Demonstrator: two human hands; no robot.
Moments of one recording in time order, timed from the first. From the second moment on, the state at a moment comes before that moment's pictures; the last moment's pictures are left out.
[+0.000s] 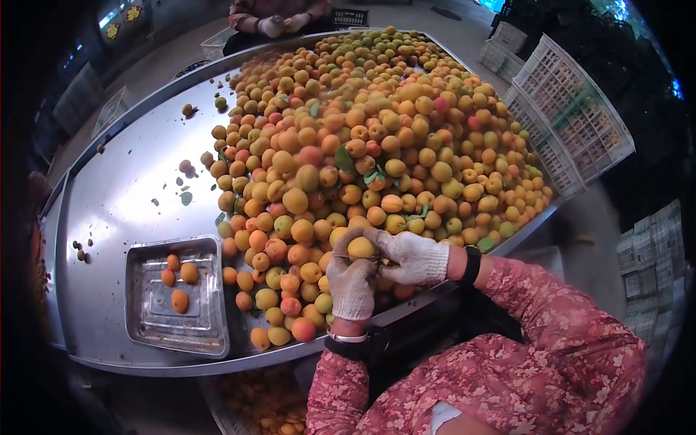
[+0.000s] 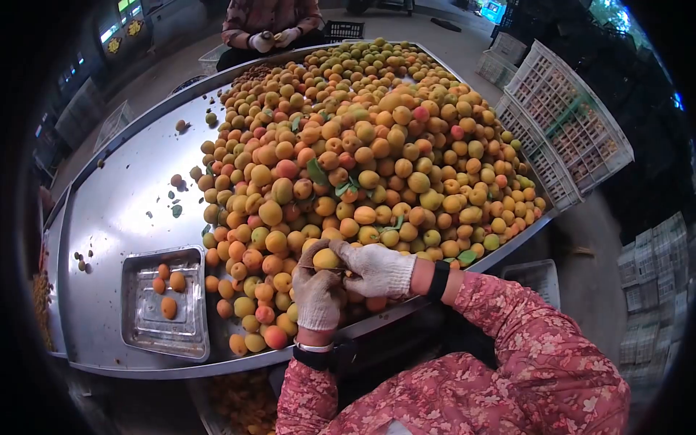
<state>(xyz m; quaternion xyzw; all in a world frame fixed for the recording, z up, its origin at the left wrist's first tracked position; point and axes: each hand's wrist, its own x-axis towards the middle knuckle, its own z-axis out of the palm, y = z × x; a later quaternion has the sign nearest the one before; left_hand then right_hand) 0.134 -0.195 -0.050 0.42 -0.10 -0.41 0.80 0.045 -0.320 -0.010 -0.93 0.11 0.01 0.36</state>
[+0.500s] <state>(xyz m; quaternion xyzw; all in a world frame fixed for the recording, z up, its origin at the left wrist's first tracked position) 0.121 -0.194 -0.052 0.42 -0.10 -0.42 0.80 0.038 -0.332 0.010 -0.80 0.21 0.05 0.56</state>
